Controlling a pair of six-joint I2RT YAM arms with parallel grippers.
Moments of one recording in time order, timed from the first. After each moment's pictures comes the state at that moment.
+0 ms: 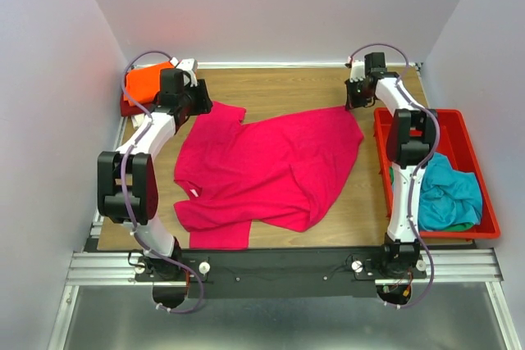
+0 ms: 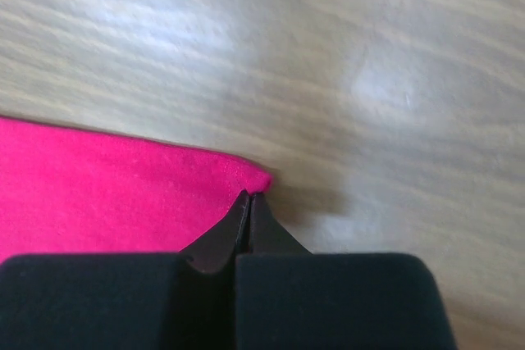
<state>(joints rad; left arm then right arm) -0.07 1.68 1.22 -0.10 0.20 -0.18 0.01 2.42 2.04 -0.64 -0.30 -0.21</state>
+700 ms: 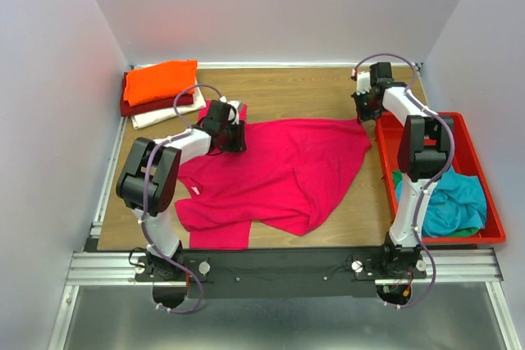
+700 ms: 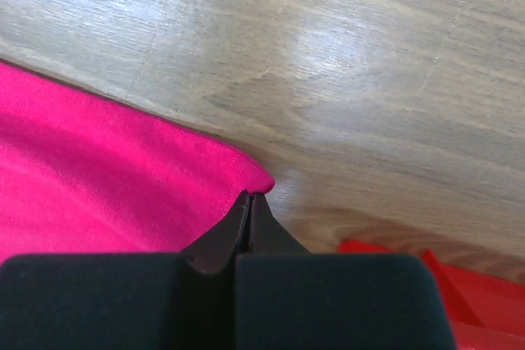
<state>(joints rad) -0.33 1.81 1.05 -0.11 0.20 -0.26 0.01 2.13 1.65 -0.59 -0.14 -0.29</state>
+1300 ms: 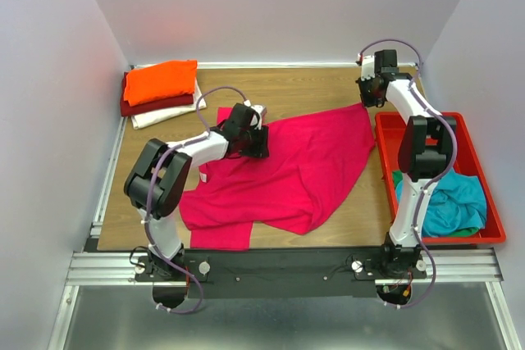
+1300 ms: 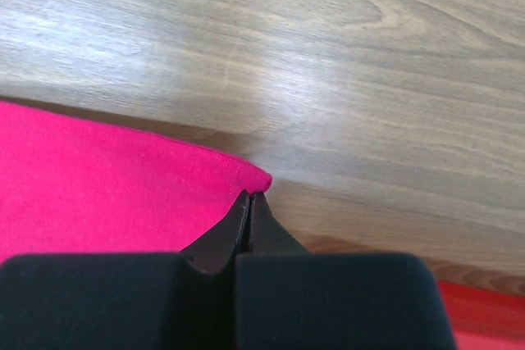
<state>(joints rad) -0.52 1.83 1.09 -0.10 0.22 -0.32 0.01 2.13 1.77 -0.58 -0.07 -0.29</state>
